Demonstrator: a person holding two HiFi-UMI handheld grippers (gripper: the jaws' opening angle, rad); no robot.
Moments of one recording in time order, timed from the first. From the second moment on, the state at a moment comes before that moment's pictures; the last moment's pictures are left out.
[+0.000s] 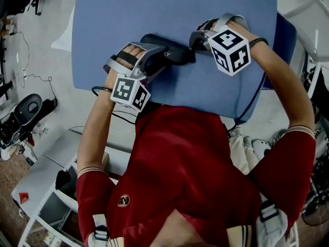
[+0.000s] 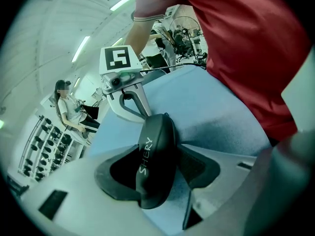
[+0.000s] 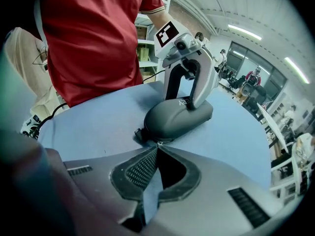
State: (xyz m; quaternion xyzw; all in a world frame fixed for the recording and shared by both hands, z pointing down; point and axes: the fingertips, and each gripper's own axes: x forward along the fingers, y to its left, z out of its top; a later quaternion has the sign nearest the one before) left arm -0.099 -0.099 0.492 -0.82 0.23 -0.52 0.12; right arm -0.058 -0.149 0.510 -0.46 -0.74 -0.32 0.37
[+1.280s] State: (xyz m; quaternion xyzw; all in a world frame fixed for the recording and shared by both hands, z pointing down) left arm -0.111 -0.107 0.473 -0.85 0.26 -0.44 0.12; right arm -0.075 -0.095 0.490 -0.02 -0.88 -0.05 0.47
